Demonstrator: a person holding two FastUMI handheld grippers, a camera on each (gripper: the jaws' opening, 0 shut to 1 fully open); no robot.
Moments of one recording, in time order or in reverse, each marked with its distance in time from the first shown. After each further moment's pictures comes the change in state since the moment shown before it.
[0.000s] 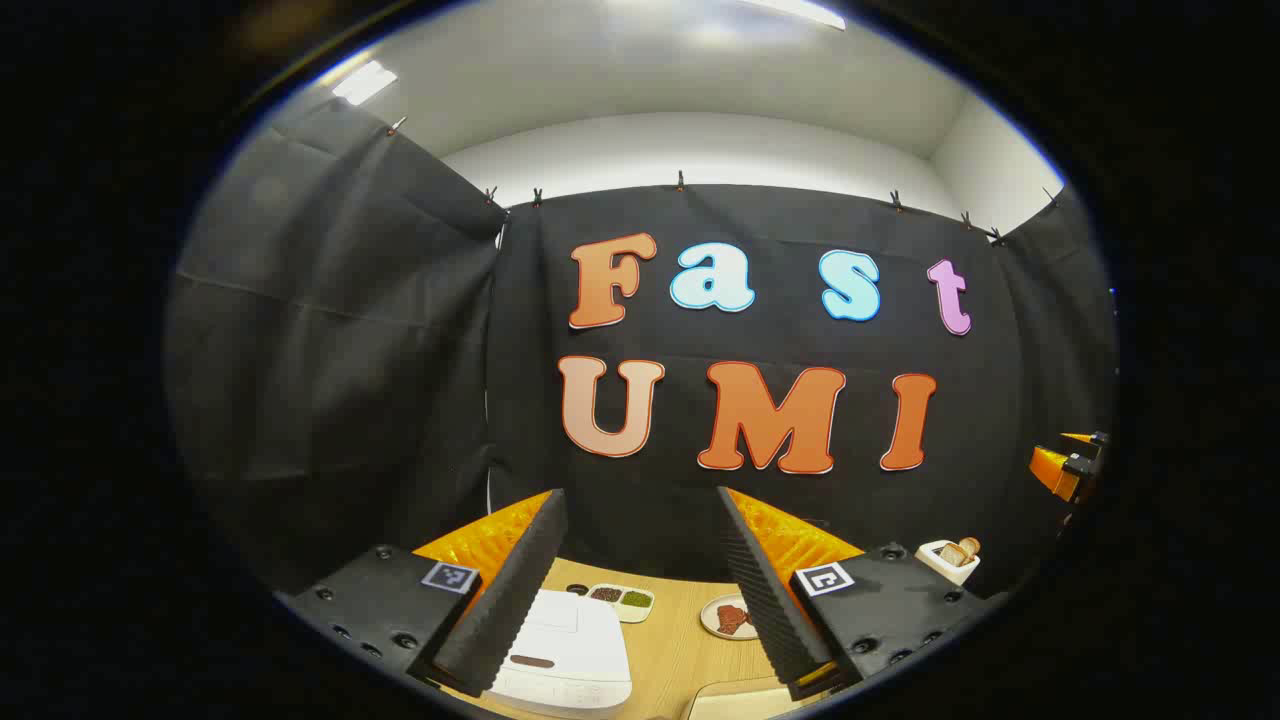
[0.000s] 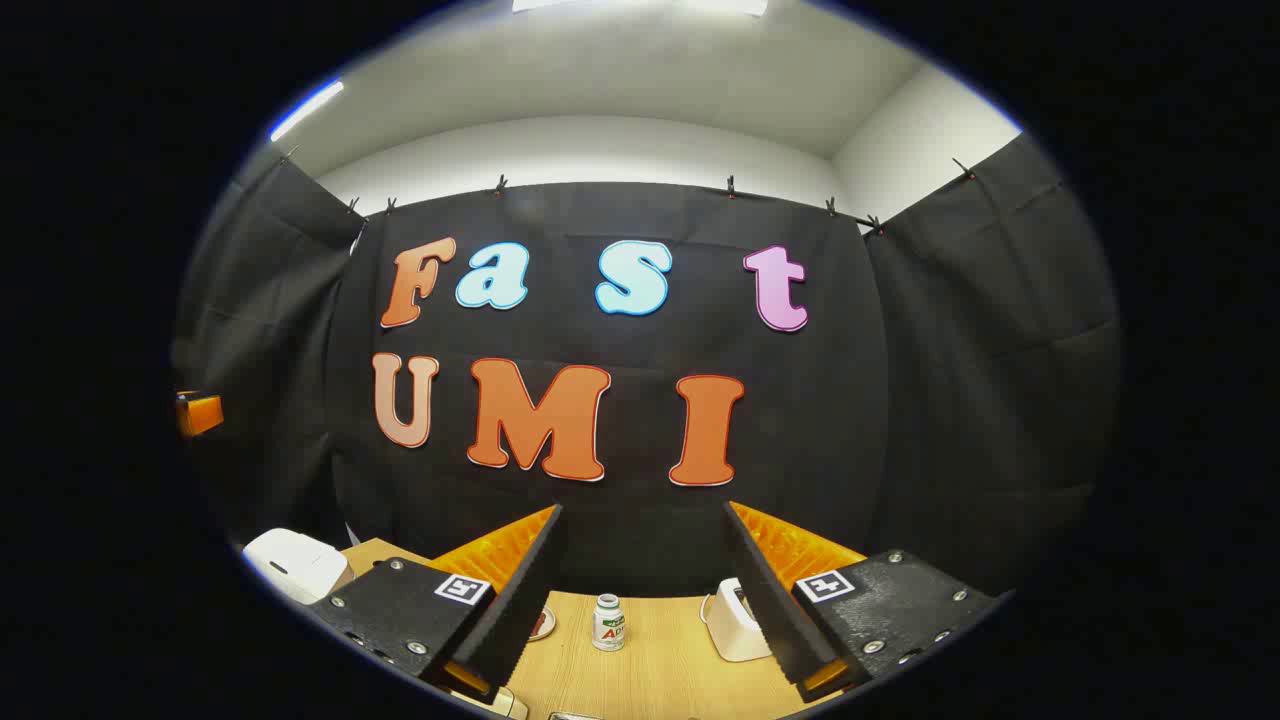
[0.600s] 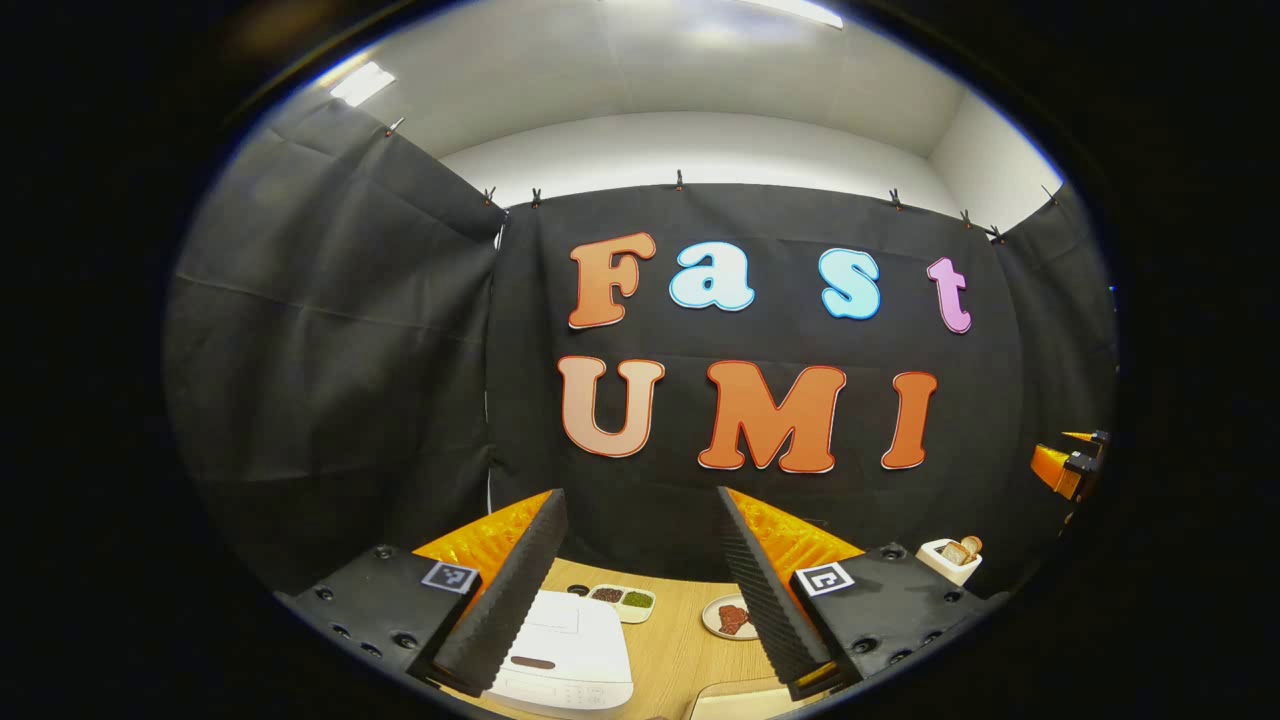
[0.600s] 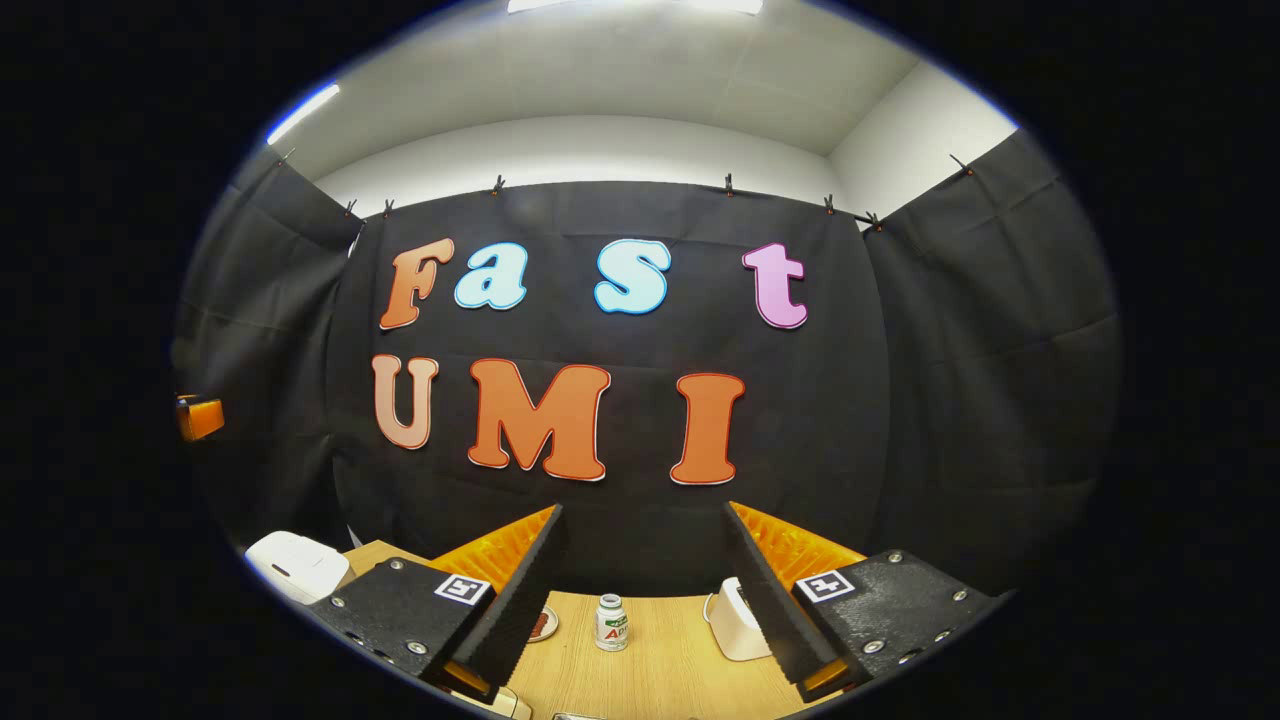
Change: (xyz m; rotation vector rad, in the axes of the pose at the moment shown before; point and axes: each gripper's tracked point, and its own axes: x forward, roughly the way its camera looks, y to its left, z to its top) left arm 0.003 0.001 -0.002 0.008 0.002 0.005; right arm 0.001 0.001 -0.002 0.008 0.002 -0.001
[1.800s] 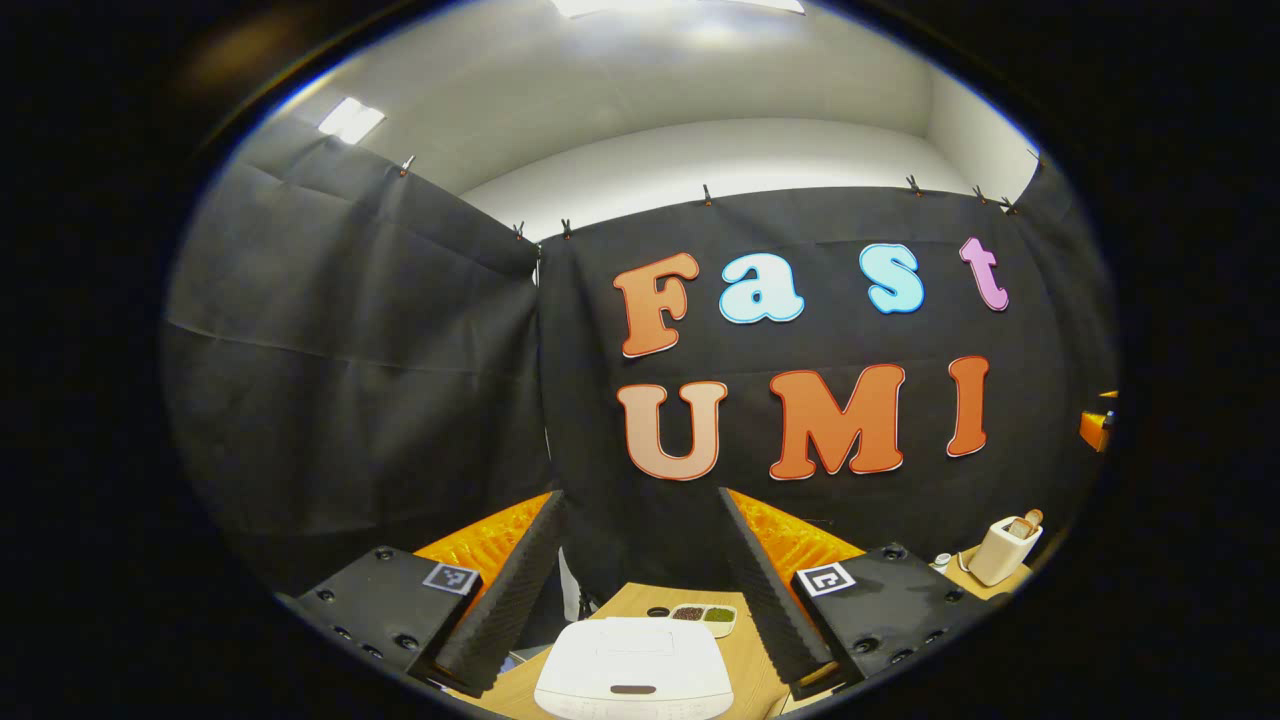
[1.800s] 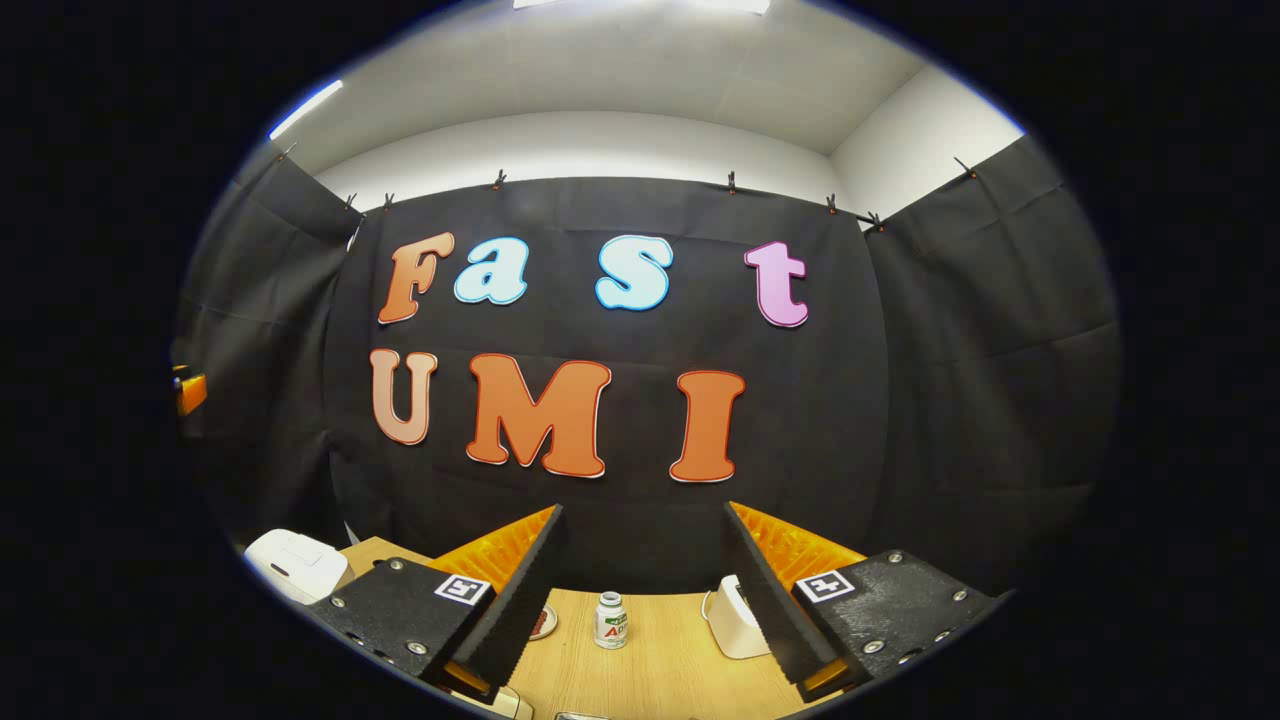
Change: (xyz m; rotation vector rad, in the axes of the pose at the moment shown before) left arm 0.006 0.082 0.021 0.123 -0.056 0.132; right arm 0.001 0.011 -0.001 -0.017 0.021 -0.011
